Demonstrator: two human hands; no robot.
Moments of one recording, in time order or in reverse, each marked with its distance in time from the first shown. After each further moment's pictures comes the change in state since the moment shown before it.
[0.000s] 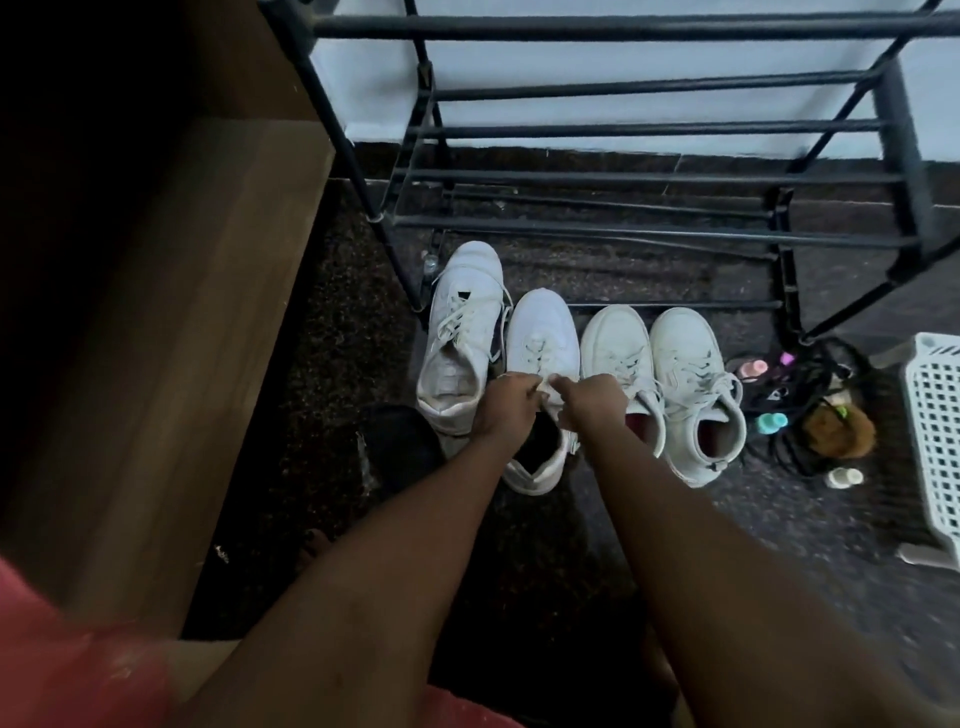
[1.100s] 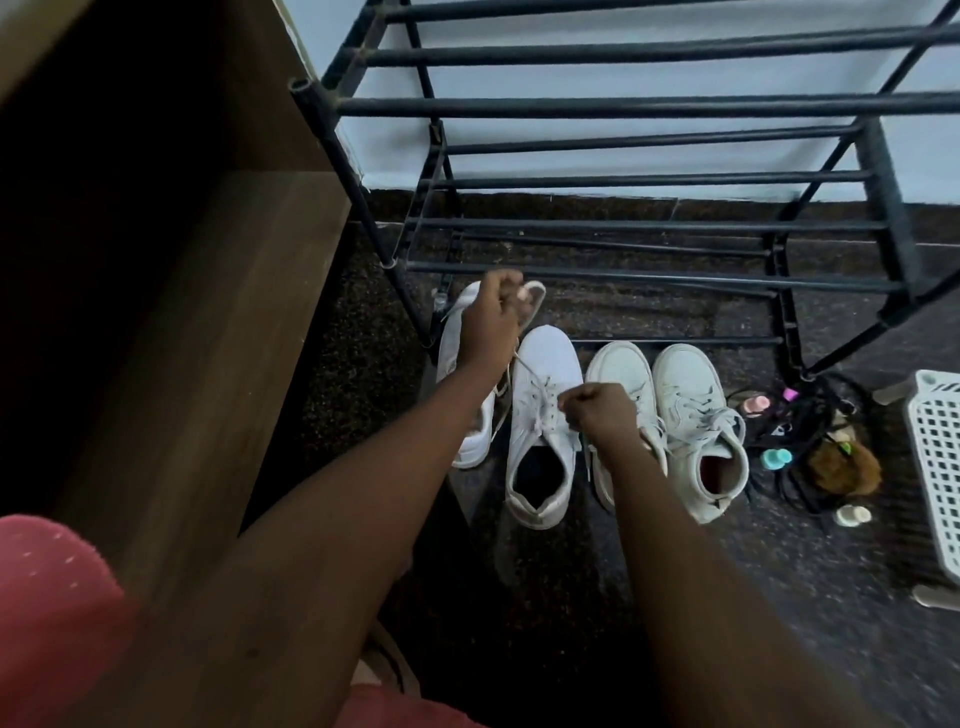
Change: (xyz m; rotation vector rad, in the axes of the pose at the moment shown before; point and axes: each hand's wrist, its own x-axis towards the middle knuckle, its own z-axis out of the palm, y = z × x) left_hand 0.050 0.063 -0.094 -0.506 0.306 0.051; right_hand 0.003 -0.015 -0.020 0.027 -0.082 -0.252
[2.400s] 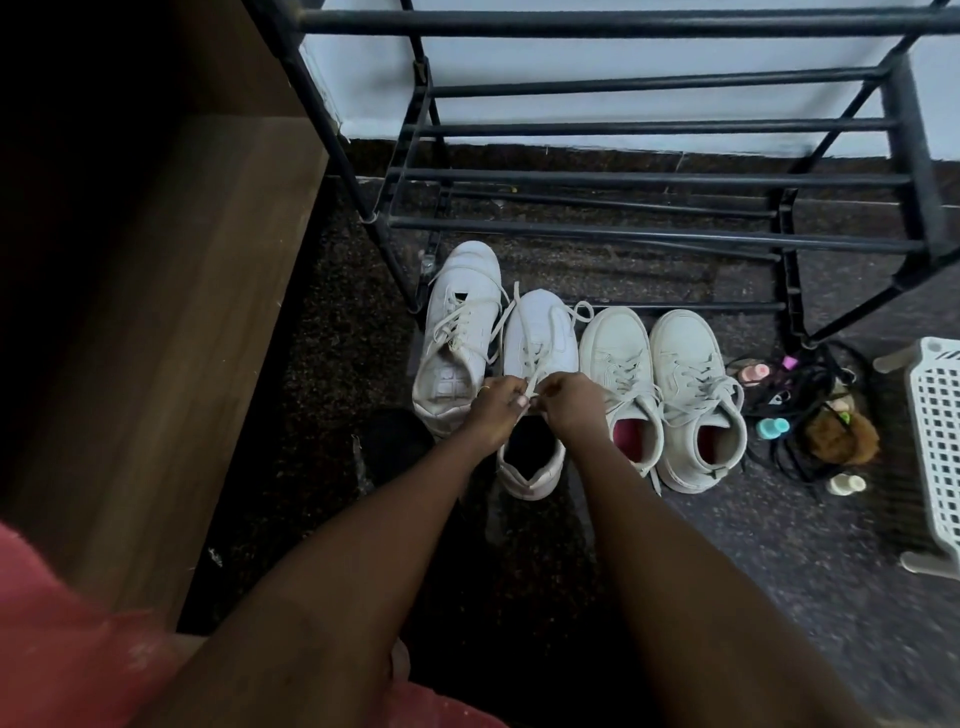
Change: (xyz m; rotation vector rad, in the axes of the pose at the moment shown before) left_hand -0.065 -0.110 0.024 0.365 -0.437 -0.220; right_hand 0.000 0.019 0.037 -0.295 0.004 -0.031
